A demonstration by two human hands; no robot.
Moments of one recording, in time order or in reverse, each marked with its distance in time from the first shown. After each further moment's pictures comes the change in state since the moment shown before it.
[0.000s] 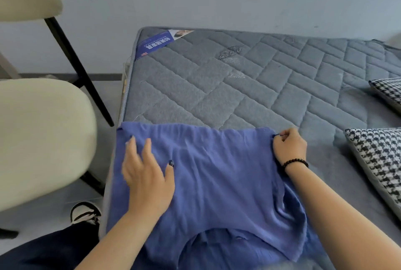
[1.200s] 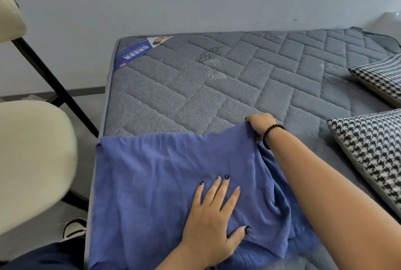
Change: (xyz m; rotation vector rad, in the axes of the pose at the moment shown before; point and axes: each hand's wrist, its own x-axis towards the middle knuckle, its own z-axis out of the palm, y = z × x) left_hand -0.078 0.056 0.077 0.223 -0.484 0.782; right_hand 0.052 -0.040 0.007 0.326 -0.383 0.329
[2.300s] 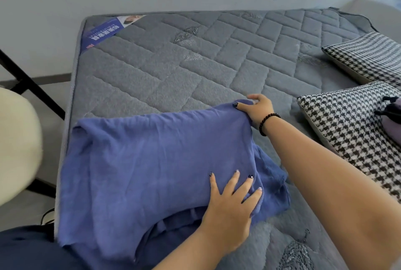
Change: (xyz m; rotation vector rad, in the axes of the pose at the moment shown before) left_hand 0.019 0.084 0.022 0.078 0.053 0.222; right_hand 0.012 0.050 -0.056 0.123 0.078 -0.184
